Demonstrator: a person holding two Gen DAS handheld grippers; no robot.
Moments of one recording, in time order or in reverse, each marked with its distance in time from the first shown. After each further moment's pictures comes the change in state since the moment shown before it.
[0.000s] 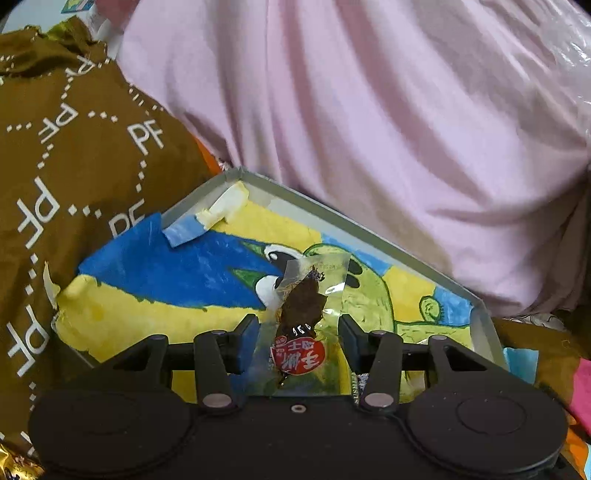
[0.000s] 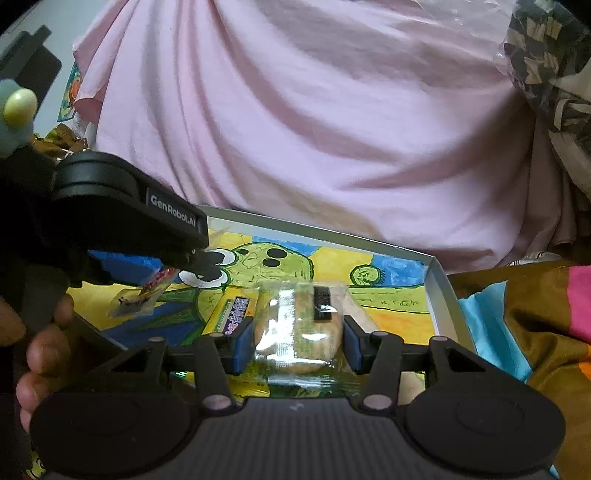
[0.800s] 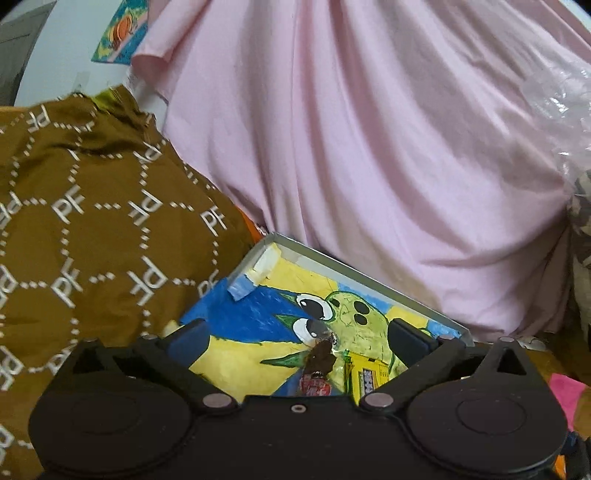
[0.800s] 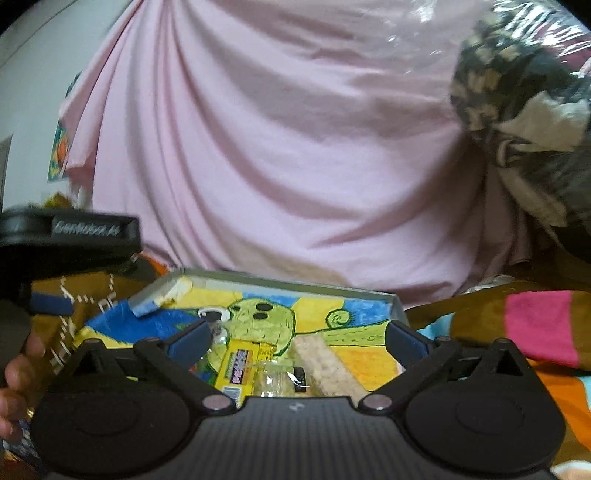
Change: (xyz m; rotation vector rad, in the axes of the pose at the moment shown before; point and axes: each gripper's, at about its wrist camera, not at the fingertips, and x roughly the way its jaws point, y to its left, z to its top) left arm -0.100 0.015 0.021 0.023 -0.115 0.035; right arm -0.081 -0.012 0.035 0.124 -0.121 -0.057
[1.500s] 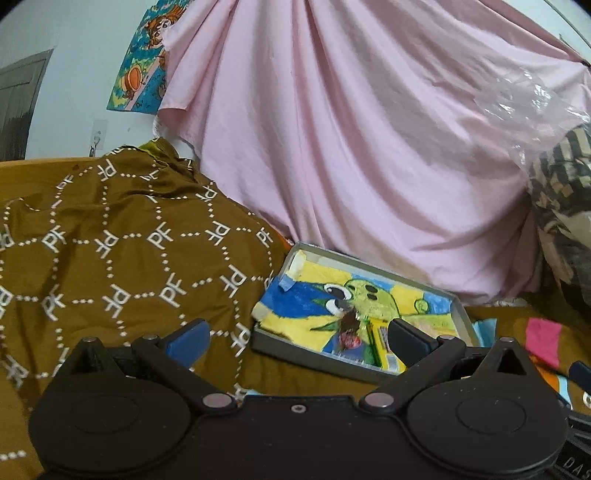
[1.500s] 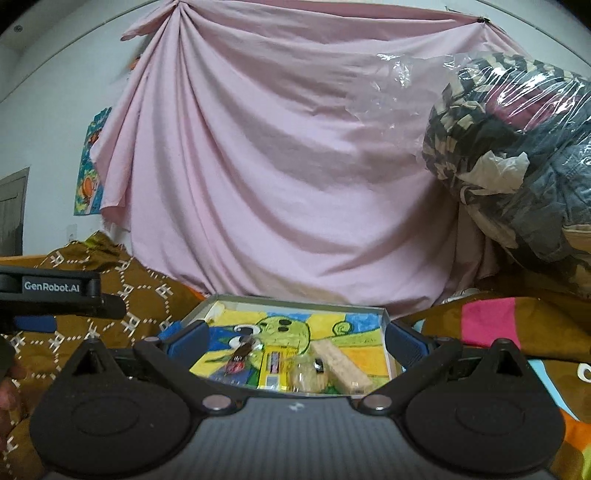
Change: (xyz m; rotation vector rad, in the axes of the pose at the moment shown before) left arm -0.129 0.042 -0.016 0.141 -0.036 -0.005; right arm -0.118 0.025 0.006 0.022 -0.048 0.003
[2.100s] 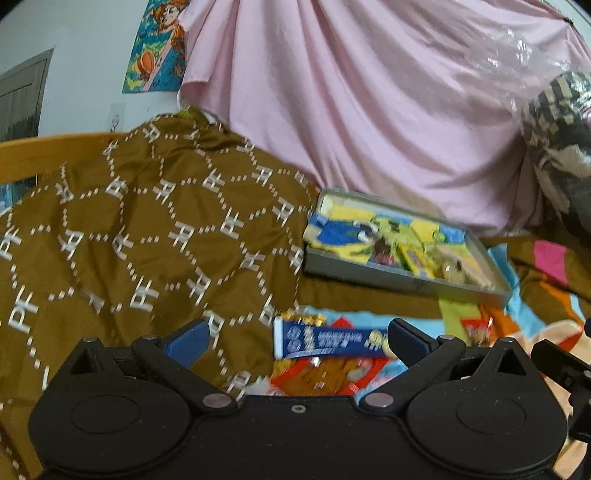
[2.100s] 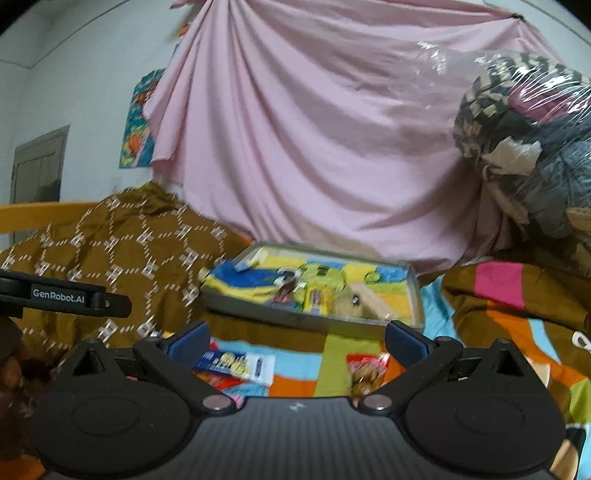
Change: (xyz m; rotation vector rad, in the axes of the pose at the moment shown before) left arm -0.055 0.052 -0.059 0.093 0.103 0.029; right arm -0.066 0.043 -0.037 -0.085 0.134 0.090
